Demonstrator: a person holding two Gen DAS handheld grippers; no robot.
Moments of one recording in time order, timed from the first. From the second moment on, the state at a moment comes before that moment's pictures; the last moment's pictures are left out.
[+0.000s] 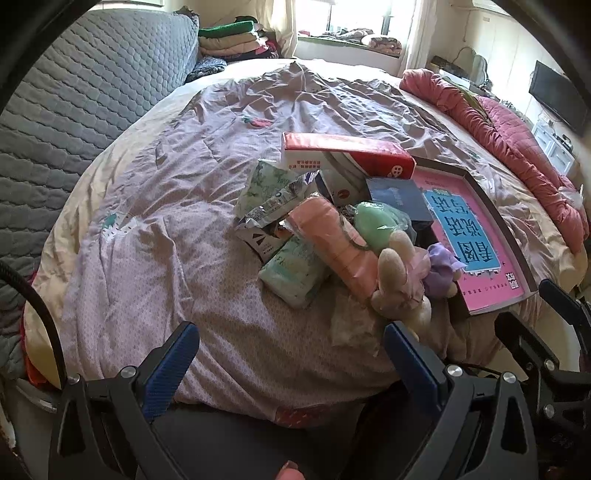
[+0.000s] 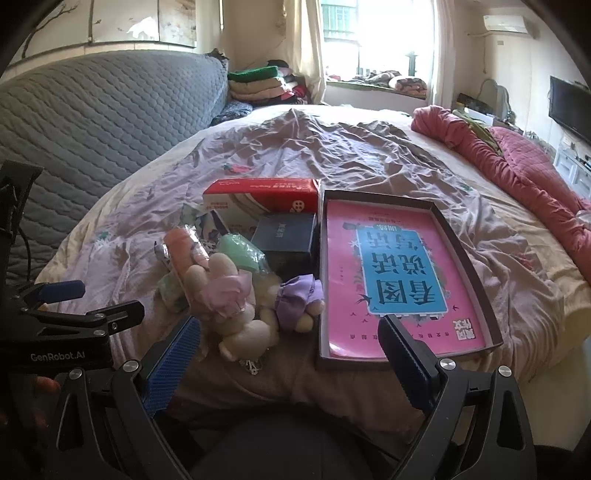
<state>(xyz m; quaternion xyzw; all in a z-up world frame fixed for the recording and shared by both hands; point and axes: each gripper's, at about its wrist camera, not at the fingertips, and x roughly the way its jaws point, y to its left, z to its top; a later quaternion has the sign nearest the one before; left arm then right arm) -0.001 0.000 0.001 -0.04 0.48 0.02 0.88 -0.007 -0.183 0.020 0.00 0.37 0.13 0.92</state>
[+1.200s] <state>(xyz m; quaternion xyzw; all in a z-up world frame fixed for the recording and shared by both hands) 0.004 0.010 -0.008 -0.07 0.50 0.00 0.87 0.003 -0.175 0.008 0.00 0.40 0.16 0.90</state>
